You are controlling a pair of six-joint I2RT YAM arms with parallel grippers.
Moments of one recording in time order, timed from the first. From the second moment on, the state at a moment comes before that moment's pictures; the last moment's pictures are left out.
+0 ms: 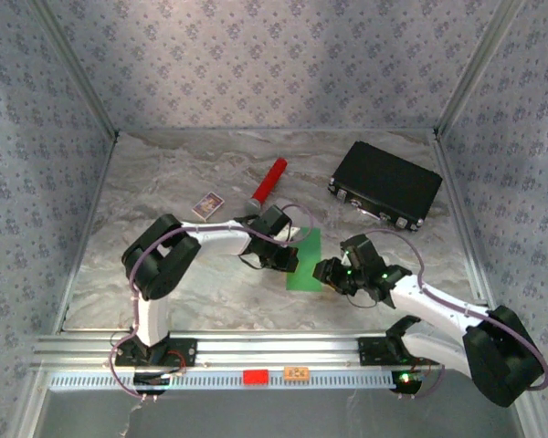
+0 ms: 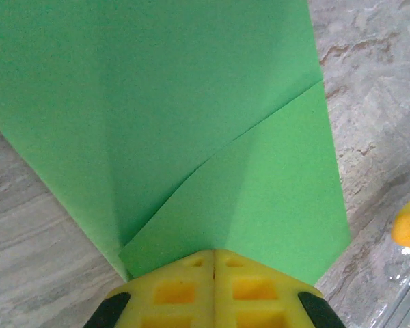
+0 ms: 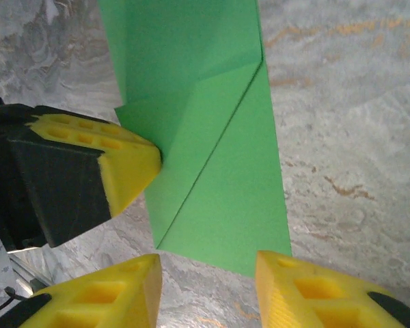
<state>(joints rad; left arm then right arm) -0.85 1.90 1.08 -0.30 0.46 -0.52 0.60 1.05 0.35 -0.19 -0.33 1.01</state>
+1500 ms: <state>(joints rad) -0.86 1.87 1.02 -0.23 0.46 -0.57 0.53 1.32 0.42 0.05 -0.36 1.03</state>
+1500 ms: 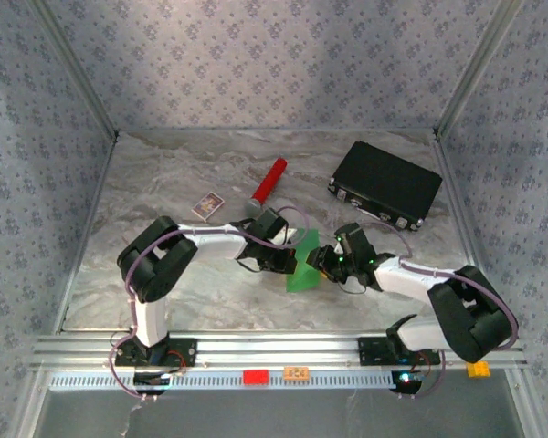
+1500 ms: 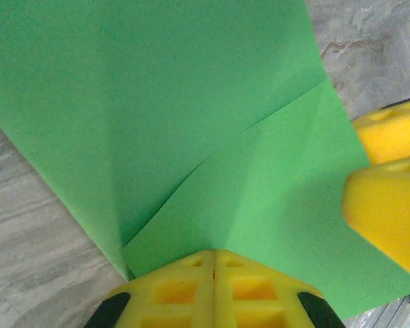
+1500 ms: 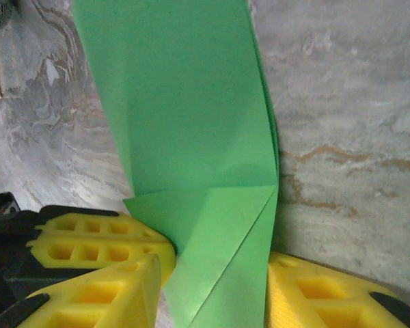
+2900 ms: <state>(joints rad) -0.86 1.86 1.00 -0.21 0.47 -0.59 0.46 1.41 0.37 0.24 -0.41 1.04</state>
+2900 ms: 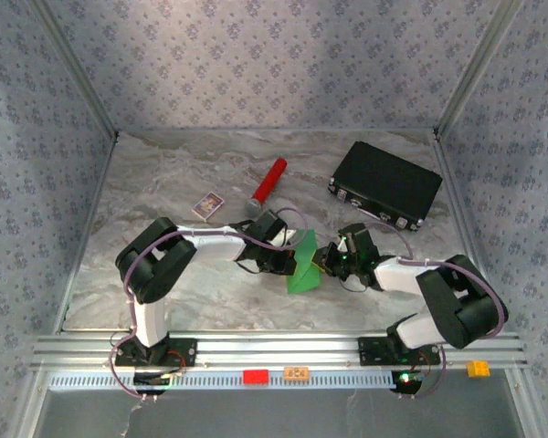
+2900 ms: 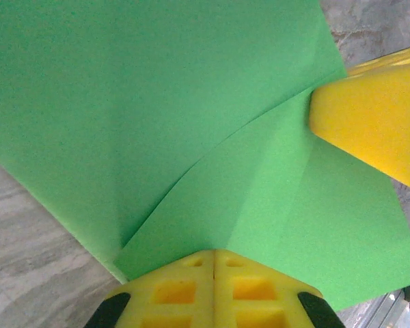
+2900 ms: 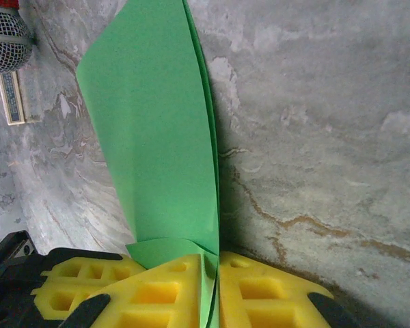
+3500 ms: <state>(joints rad) -0.86 1.60 0.90 -0.22 0.36 -0.62 0.46 1.20 0.41 -0.01 -0.34 0.93</state>
